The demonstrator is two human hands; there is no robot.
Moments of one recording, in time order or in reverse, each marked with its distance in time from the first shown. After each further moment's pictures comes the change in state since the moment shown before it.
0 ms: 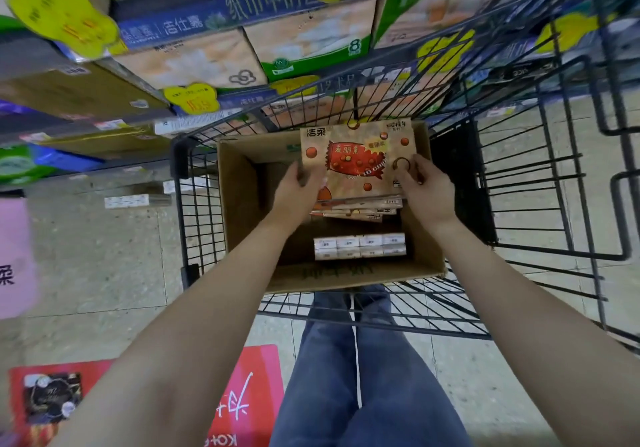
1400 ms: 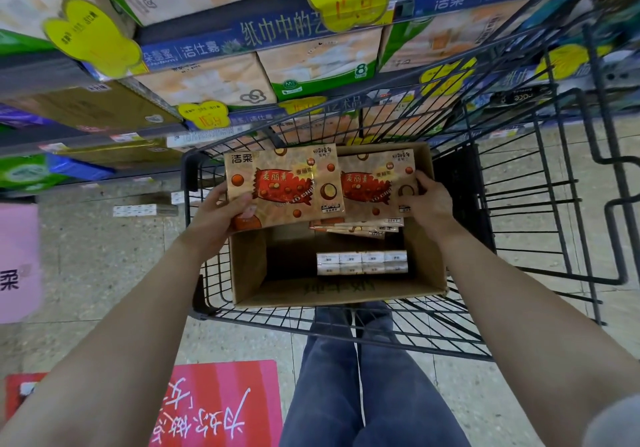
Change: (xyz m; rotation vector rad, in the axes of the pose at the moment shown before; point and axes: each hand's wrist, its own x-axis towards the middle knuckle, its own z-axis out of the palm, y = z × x) left_hand -0.012 -0.035 -0.139 -0.399 -0.029 -0.072; right_hand 0.032 0.001 0.007 0.074 -0.079 0.314
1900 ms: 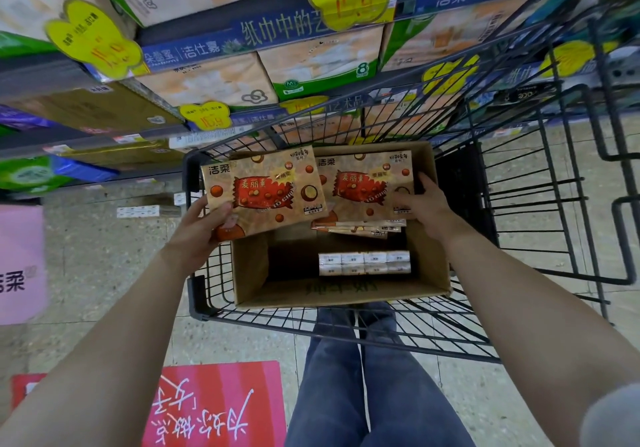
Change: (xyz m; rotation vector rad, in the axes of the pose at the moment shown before) left_hand -0.010 -0.010 -0.028 -0.018 0.079 -0.004; right_hand 0.006 0.003 0.005 0.263 -0.149 0.098
